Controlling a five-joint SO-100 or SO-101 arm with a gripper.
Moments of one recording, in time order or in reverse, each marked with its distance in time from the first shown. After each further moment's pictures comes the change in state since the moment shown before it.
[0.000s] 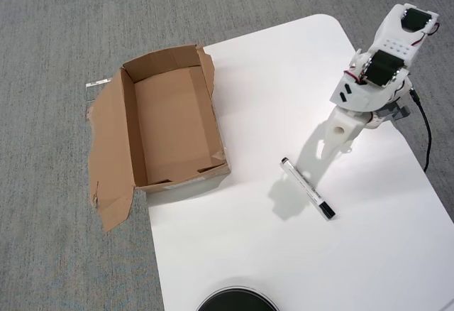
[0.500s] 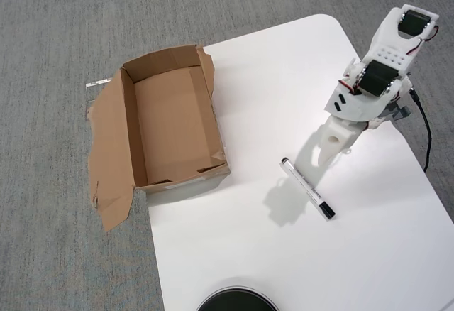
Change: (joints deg) arm -0.1 -8.7 -6.2 0.0 0.0
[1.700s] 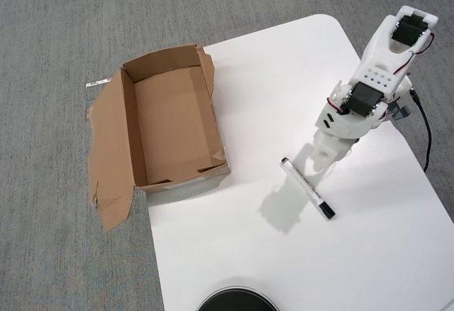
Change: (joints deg) arm 0.0 -11.7 -3.6 -0.2 0.0
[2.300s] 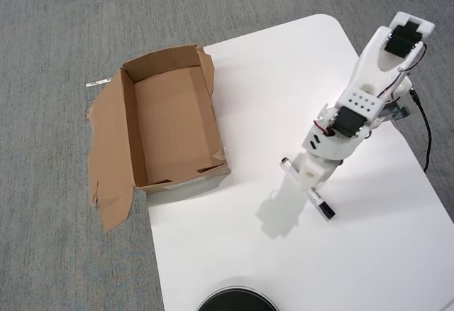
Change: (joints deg) arm 0.0 -12.0 -0.4 -19.6 0.0
